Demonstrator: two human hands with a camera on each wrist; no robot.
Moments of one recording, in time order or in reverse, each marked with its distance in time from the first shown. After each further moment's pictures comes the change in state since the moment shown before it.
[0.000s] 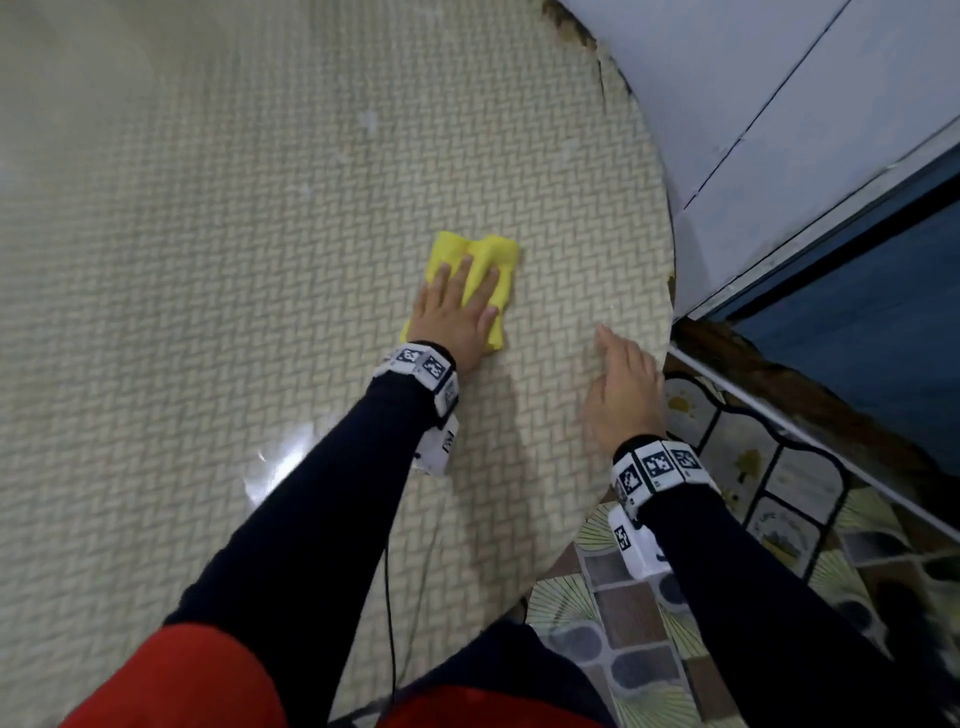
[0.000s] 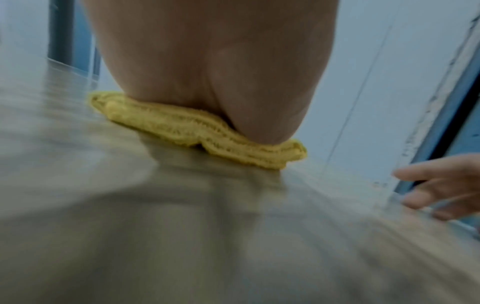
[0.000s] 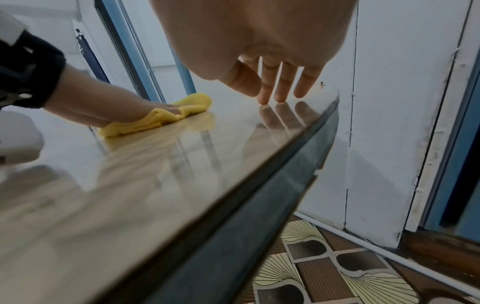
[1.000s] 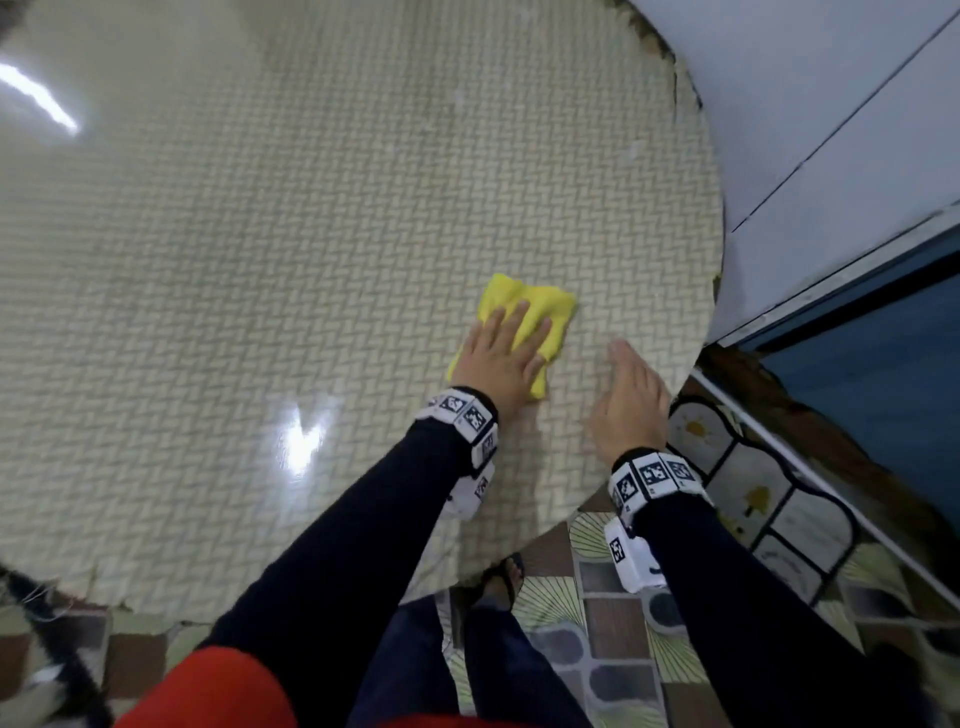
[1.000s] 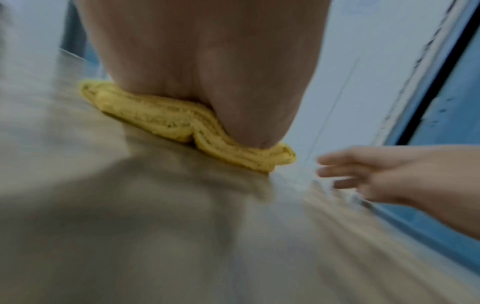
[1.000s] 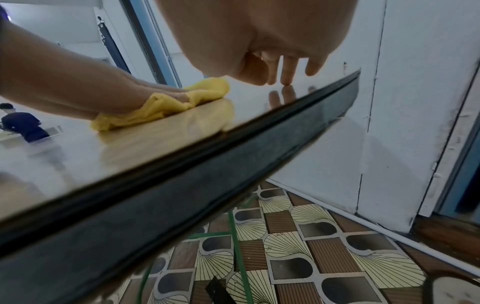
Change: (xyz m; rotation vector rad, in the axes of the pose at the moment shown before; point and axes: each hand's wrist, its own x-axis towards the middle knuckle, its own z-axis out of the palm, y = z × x) left_hand -0.101 0.020 0.047 -0.001 0.097 0.020; right_hand -0.051 -0.013 0.020 -0.060 -0.060 -0.057
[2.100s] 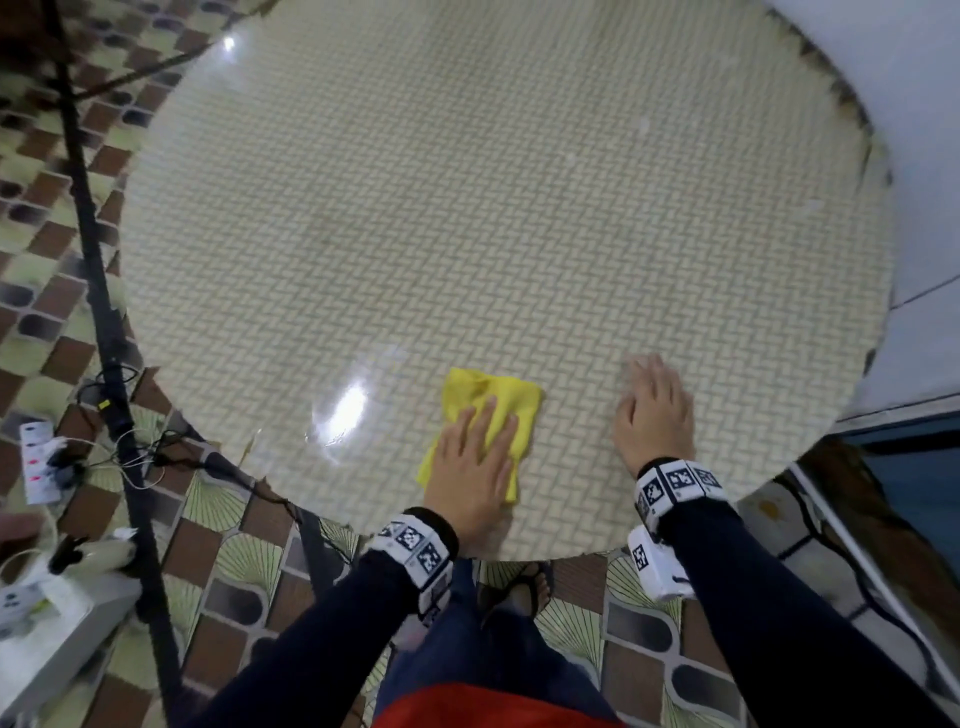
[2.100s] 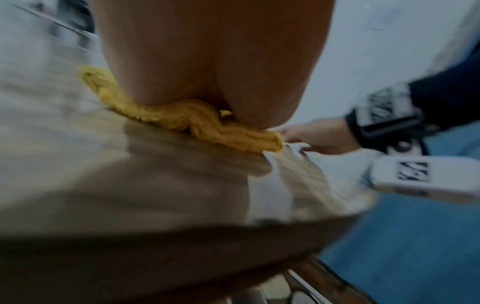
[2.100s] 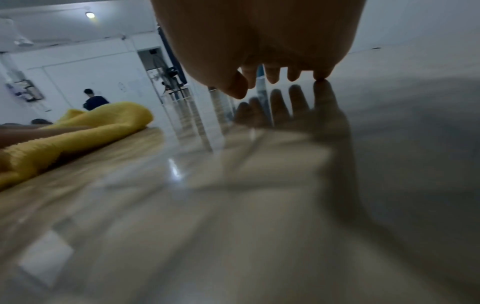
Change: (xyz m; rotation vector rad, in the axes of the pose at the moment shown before) left_hand -0.204 -0.077 0.046 -0.095 0.190 -0.244; right_hand -0.016 -0.077 0.045 -0.150 -0.159 -0.244
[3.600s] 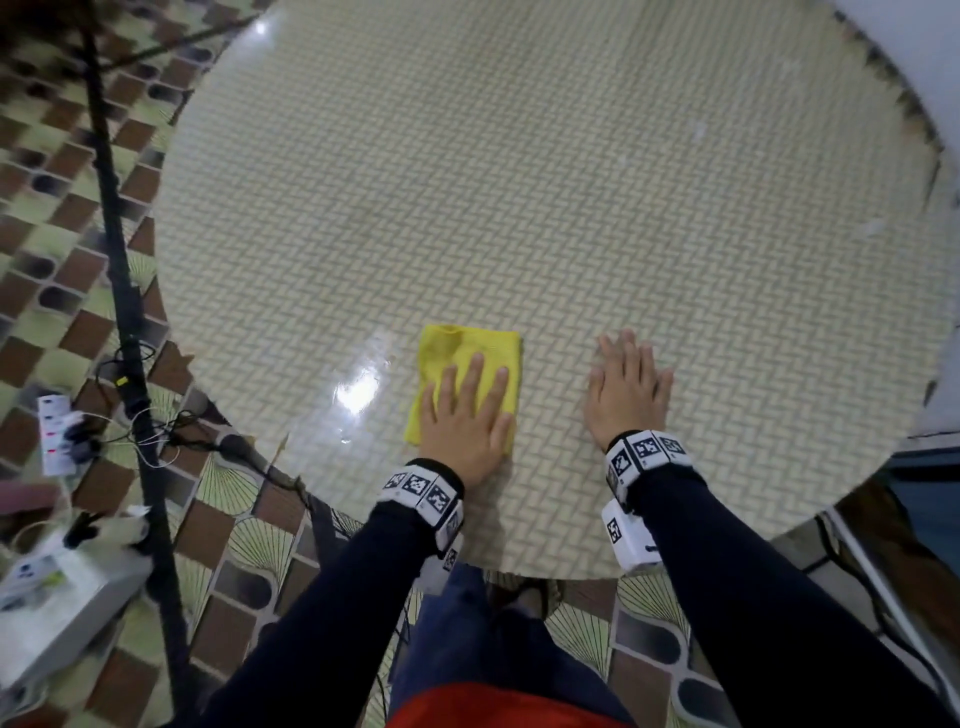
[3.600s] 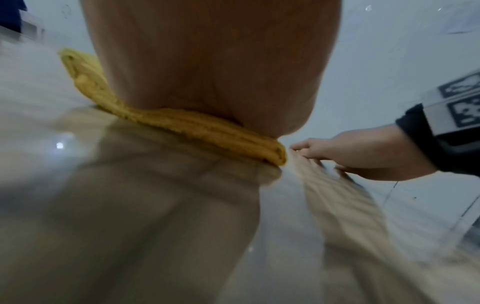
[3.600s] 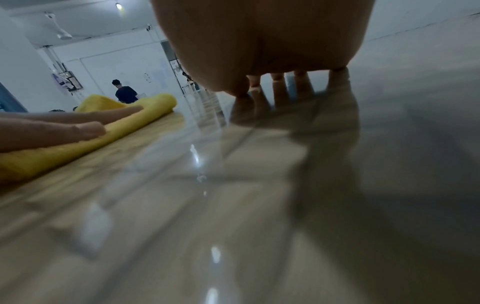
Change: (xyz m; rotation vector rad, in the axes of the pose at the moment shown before) left_hand 0.033 -0.047 -0.047 0.019 -0.211 -0.341; right_hand 0.027 -0.086 0.027 -0.072 -0.112 -0.038
